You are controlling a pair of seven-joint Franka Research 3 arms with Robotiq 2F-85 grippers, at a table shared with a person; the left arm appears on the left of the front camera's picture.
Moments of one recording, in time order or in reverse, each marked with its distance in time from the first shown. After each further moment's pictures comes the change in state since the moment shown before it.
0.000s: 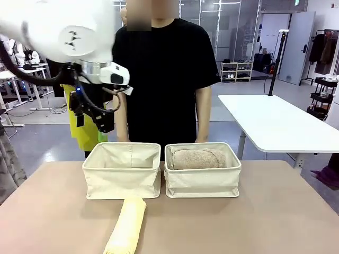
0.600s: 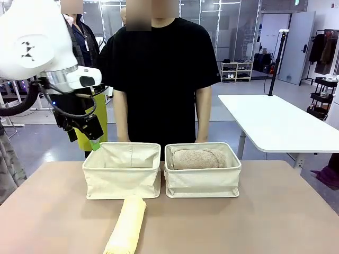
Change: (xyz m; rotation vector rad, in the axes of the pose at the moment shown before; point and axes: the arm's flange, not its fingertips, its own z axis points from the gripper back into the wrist) left arm -0.056 0.023 -0.029 -0.243 -0.166 0.057; right arm 0.000 0.000 0.000 0.000 0.000 0.000
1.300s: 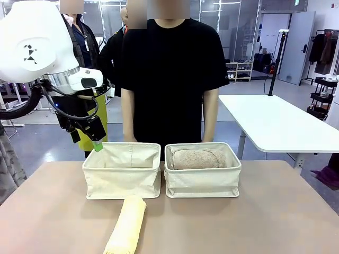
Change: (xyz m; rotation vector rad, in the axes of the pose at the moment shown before) left arm 0.009 -0.007 0.000 0.016 0.004 -0.015; right arm 0.000 0.000 0.000 0.000 0.000 0.000
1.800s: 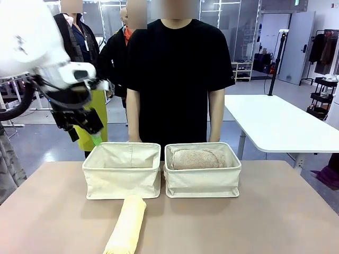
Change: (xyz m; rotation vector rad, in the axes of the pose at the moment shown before) left arm -0.014 0.030 0.023 -0.187 -0.049 0.096; right arm 0.000 0.000 0.000 0.000 0.000 0.000
